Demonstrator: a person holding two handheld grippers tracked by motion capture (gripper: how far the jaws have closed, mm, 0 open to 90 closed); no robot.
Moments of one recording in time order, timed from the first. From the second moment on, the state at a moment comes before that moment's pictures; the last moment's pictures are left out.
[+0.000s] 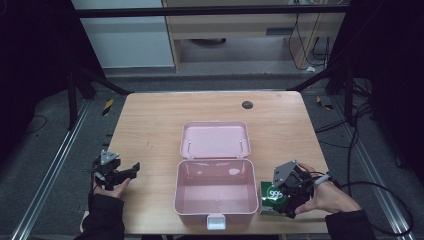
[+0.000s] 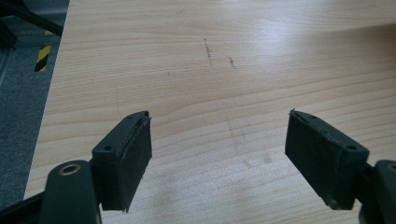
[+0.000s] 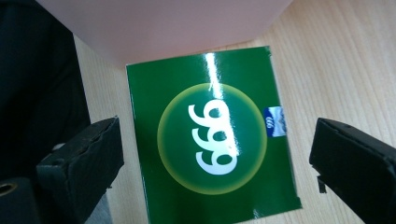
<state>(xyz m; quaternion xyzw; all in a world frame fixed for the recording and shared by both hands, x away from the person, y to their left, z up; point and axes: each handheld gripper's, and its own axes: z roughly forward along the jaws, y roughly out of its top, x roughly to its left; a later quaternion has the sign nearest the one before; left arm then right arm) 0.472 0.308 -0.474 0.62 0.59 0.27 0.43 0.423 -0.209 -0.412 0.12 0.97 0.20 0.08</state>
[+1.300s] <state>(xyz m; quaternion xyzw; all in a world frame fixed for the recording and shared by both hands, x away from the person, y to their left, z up) 0.473 0.308 -0.474 0.63 0.59 0.27 0.43 0.436 -0.201 -0.447 0.12 0.98 0.15 0.03</state>
